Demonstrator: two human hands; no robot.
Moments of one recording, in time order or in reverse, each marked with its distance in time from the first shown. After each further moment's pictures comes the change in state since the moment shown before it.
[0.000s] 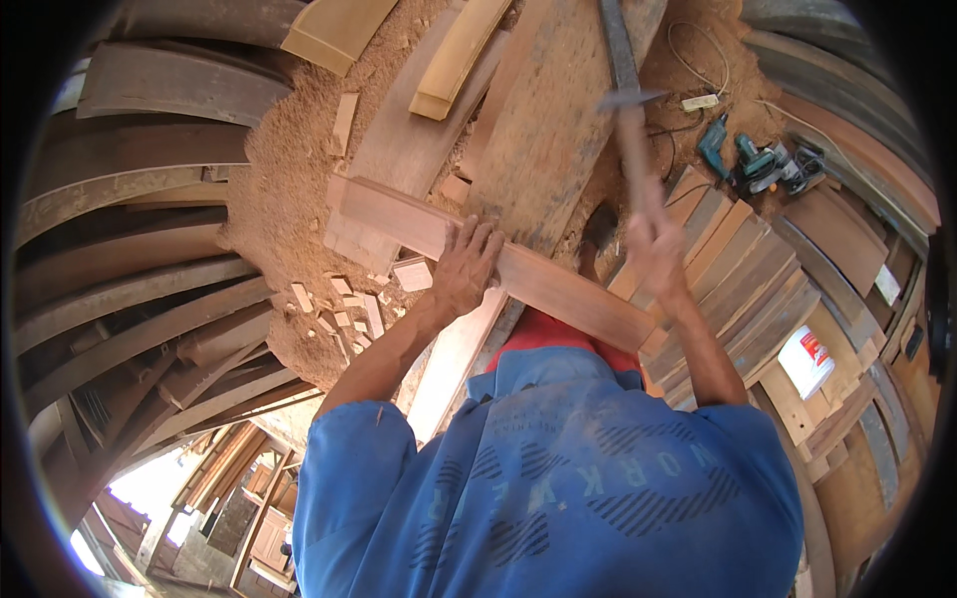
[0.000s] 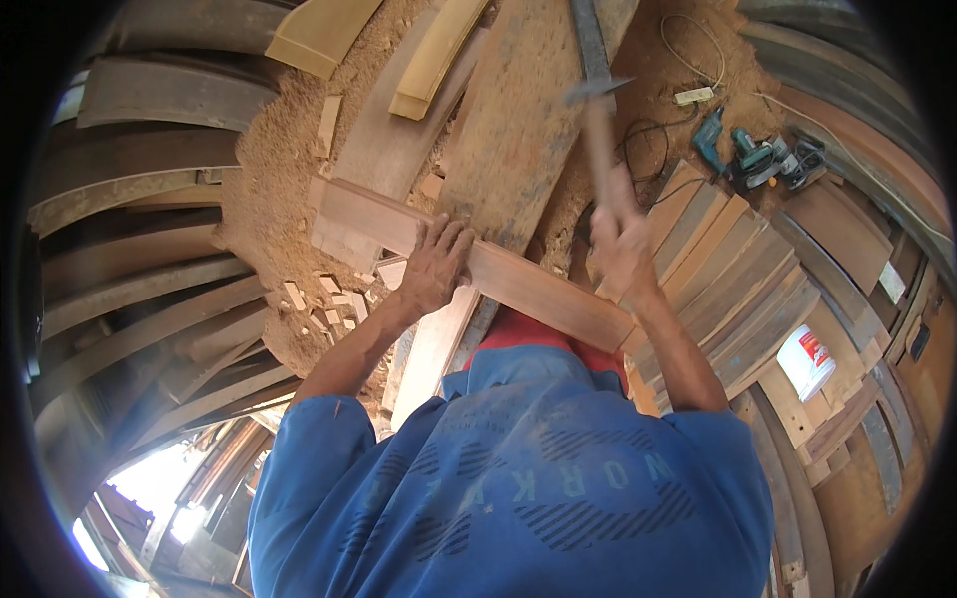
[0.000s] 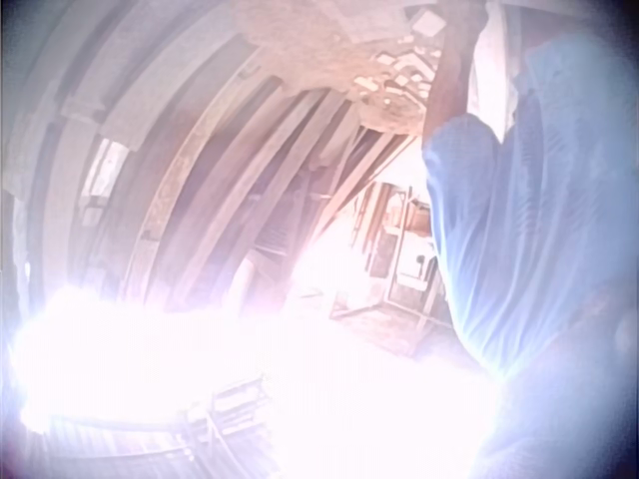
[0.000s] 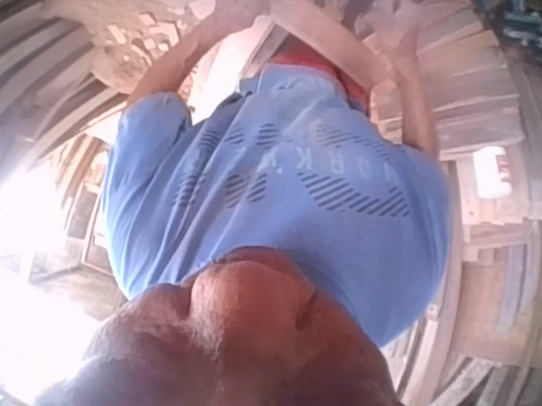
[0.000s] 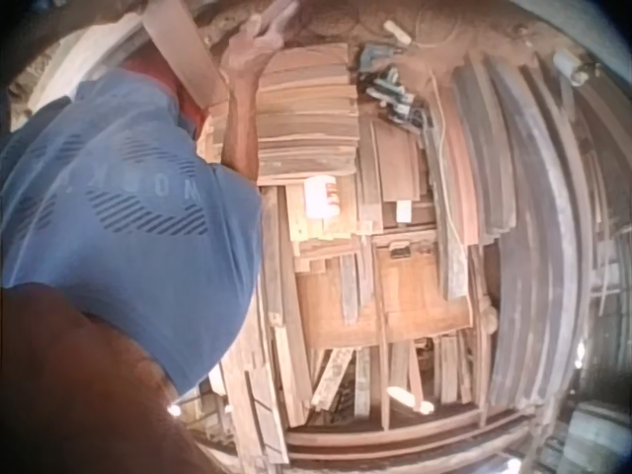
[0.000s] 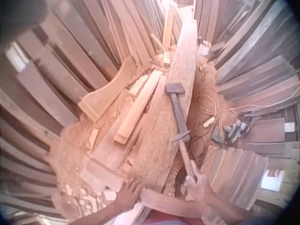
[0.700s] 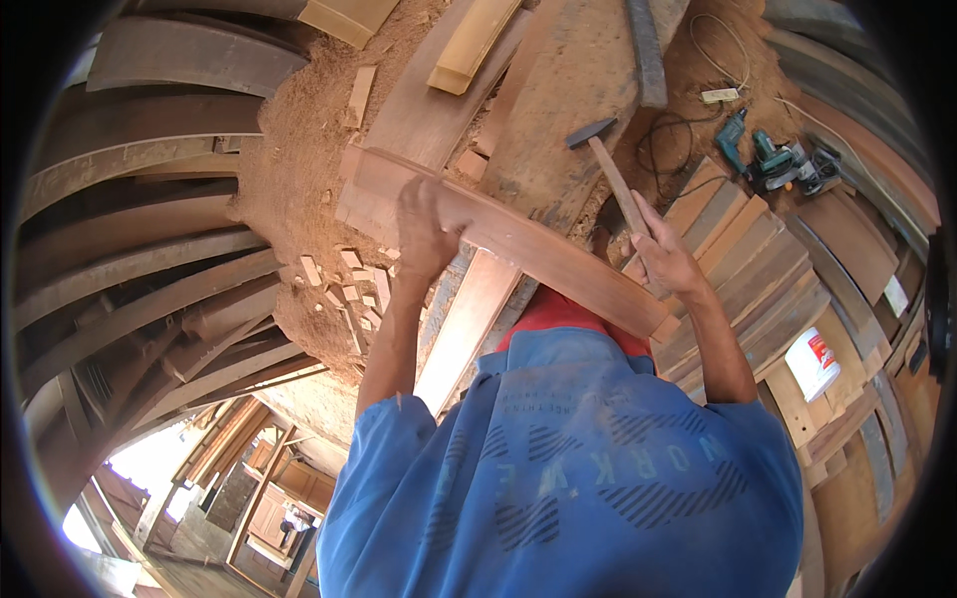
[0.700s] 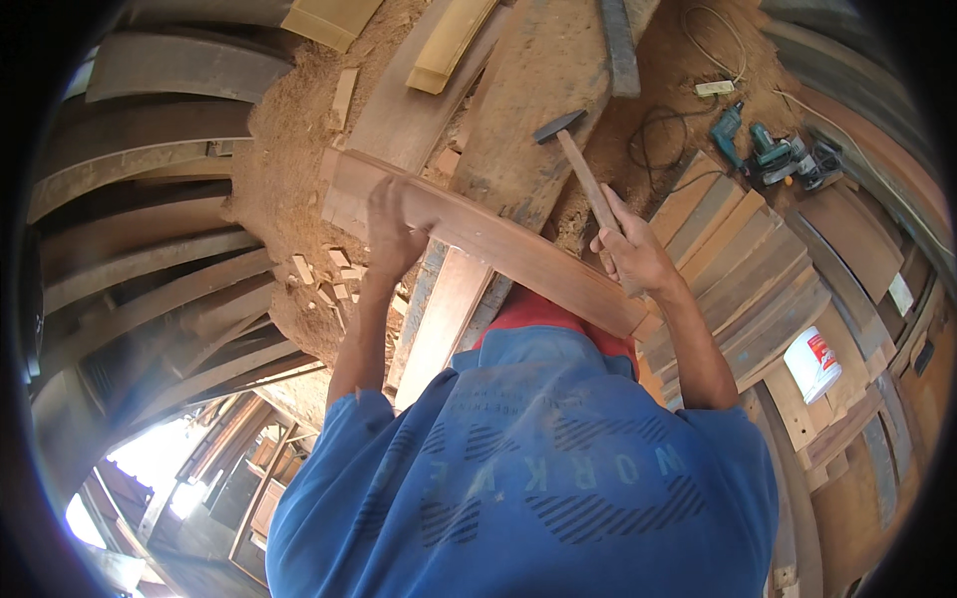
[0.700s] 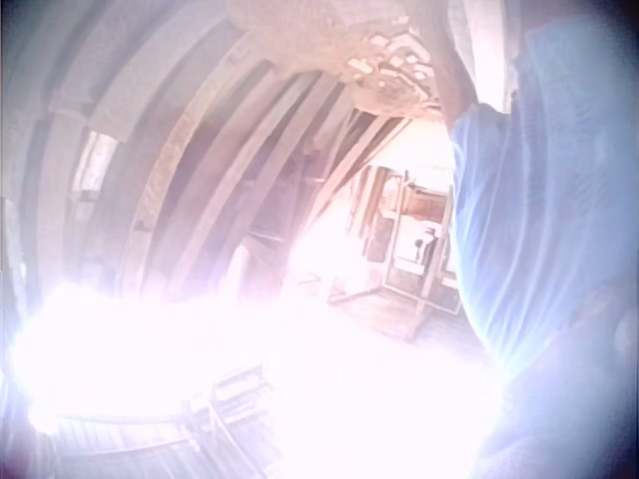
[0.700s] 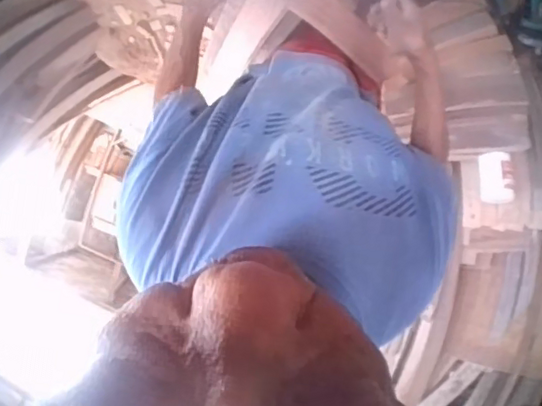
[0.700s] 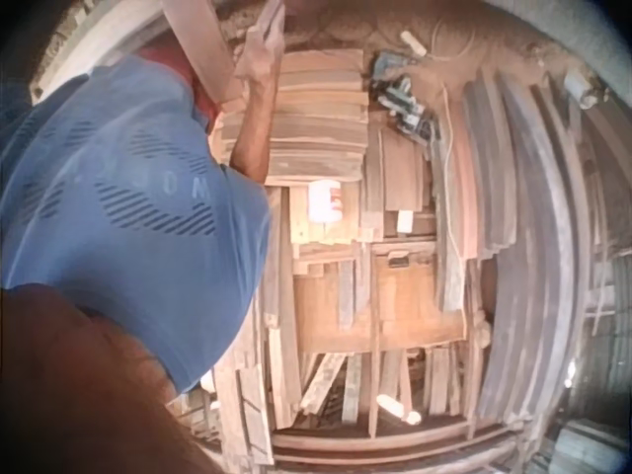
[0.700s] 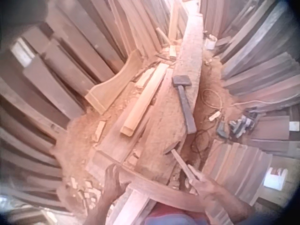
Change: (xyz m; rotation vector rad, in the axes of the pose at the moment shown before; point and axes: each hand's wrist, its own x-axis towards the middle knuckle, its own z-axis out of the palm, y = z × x) left_hand -0.026 -0.043 -0.021 -0.131 0.458 -0.317; right_hand -0.009 0.036 -0.014 0.277 -0.483 0.256
